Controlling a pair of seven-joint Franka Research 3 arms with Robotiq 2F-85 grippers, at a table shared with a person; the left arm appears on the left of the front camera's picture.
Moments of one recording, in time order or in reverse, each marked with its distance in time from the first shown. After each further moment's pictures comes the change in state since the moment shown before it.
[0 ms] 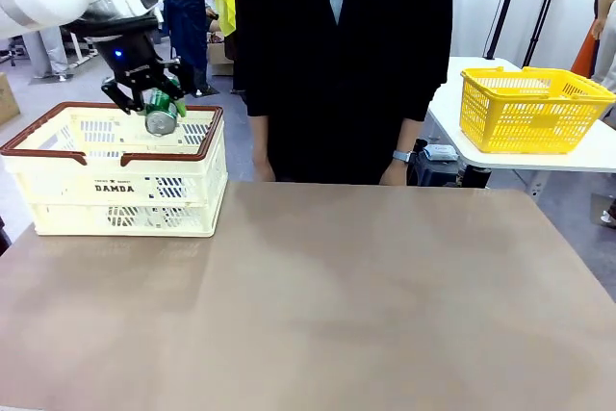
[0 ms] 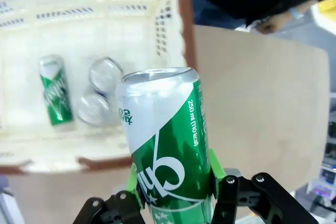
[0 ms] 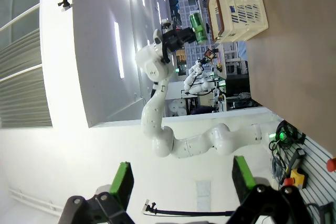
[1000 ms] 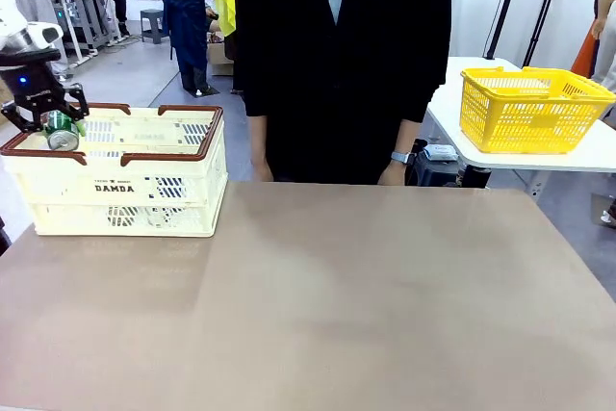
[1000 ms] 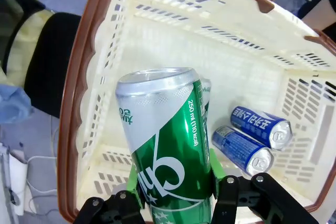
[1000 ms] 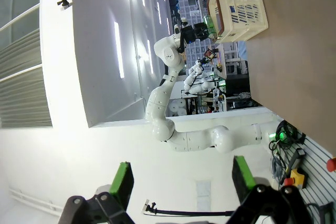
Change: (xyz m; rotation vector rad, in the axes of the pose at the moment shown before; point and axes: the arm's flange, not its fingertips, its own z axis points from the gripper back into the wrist) left arm 0.052 0.199 -0.024 0.173 -0.007 0.267; right arm 0.000 0.000 0.000 0.000 0.000 0.000
